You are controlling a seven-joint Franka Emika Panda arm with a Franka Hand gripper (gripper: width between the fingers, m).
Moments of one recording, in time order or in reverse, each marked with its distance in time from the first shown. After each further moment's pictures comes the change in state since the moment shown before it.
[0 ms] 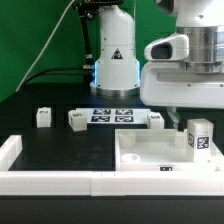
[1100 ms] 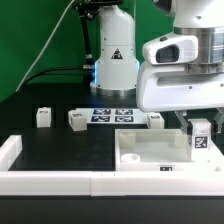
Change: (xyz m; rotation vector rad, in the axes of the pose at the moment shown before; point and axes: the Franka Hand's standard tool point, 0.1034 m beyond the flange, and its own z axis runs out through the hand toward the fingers) arm -0.001 0.004 0.000 -0.018 -0.013 -0.279
